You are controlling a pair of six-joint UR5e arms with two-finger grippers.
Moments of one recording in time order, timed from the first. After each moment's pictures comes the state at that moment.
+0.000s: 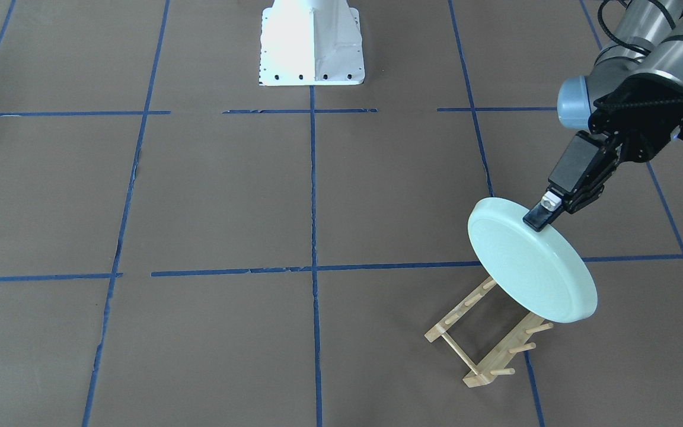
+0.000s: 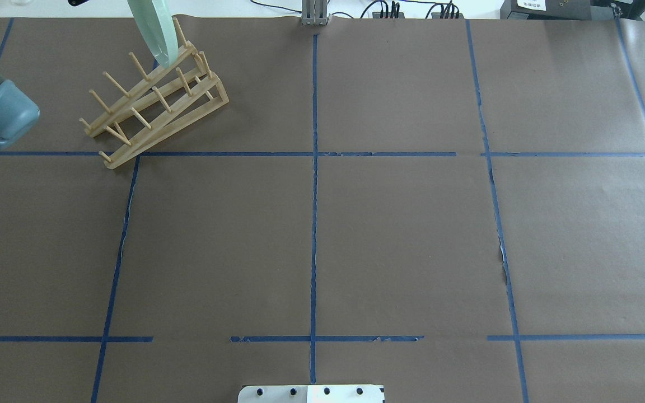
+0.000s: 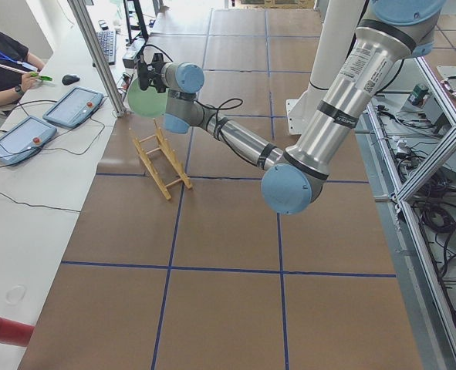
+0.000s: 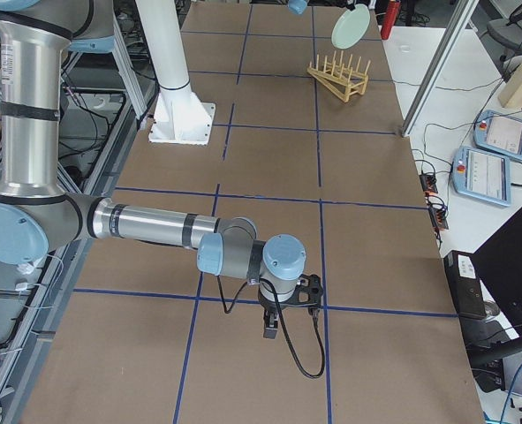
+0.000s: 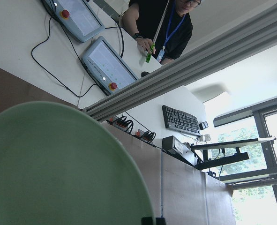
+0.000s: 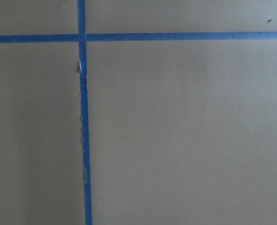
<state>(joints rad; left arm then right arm) -1.11 -2.07 -1.51 -2.97 -1.98 -1.83 1.61 -1.68 1.60 -1.60 2.30 -0.07</state>
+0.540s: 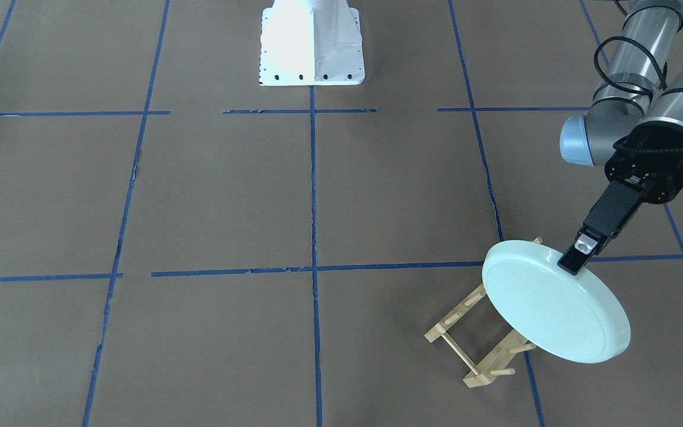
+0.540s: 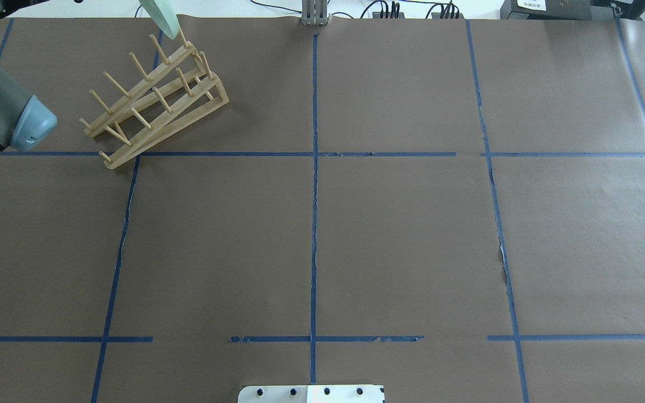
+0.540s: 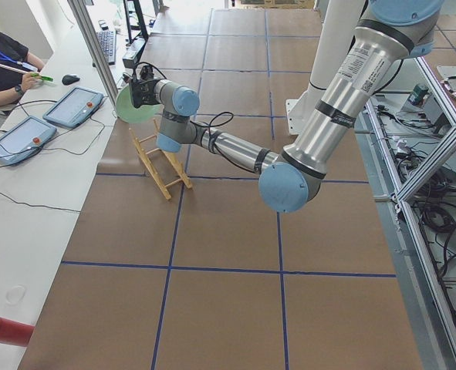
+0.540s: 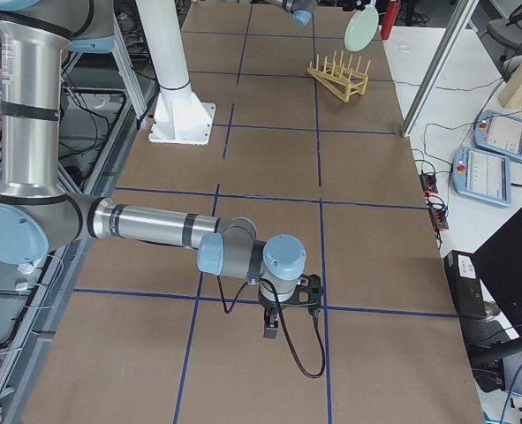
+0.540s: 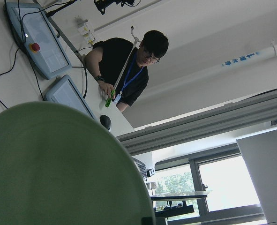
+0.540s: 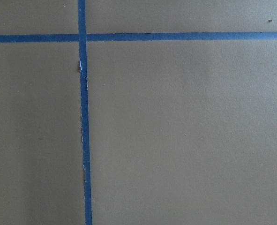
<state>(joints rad) -1.09 -2.10 -1.34 -3.18 -1.83 -1.92 1.61 -1.68 1.60 -1.60 2.30 -0.07</state>
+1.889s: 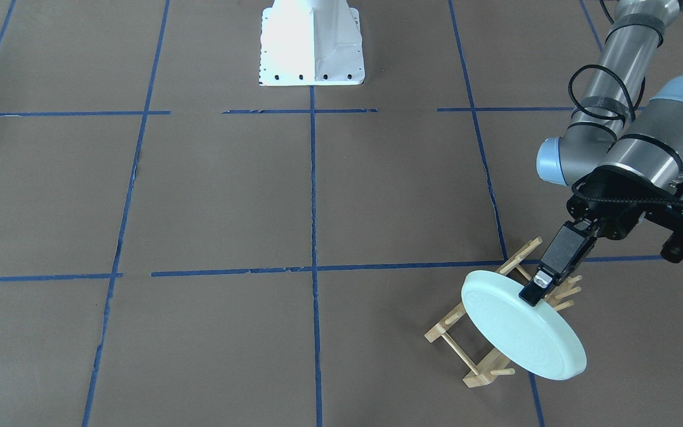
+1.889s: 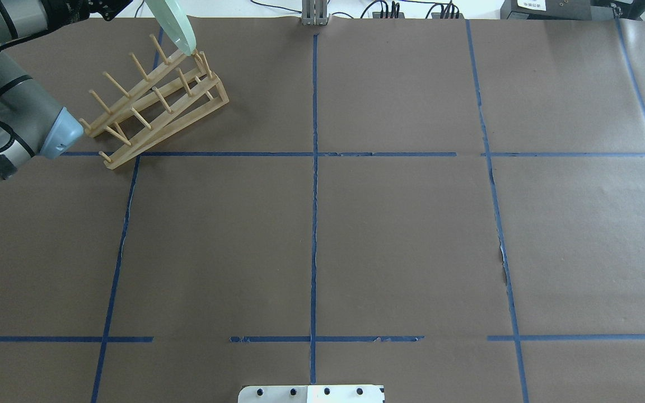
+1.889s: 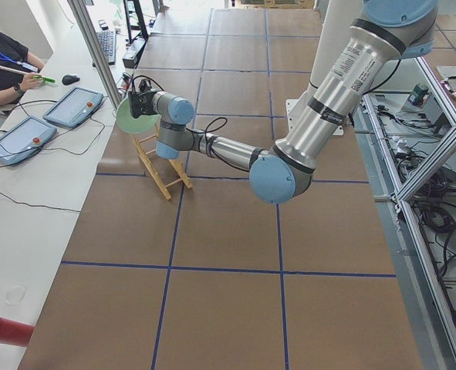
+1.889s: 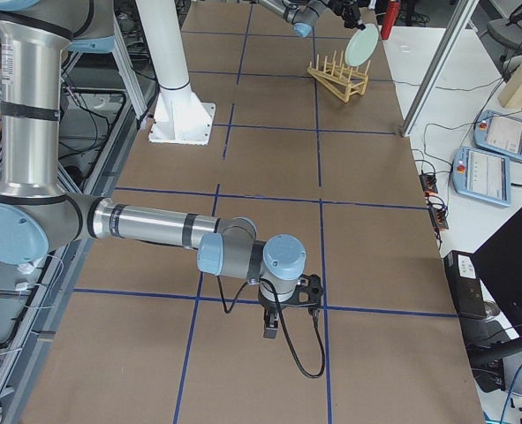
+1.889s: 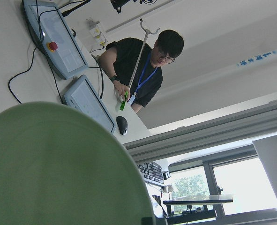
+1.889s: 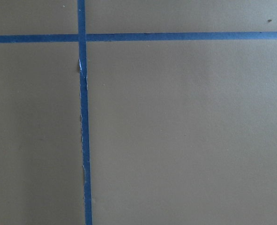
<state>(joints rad) -1.03 -2.15 -1.21 -3.19 -1.82 -1.85 1.61 -1.68 1.60 -1.60 2.30 -0.07</state>
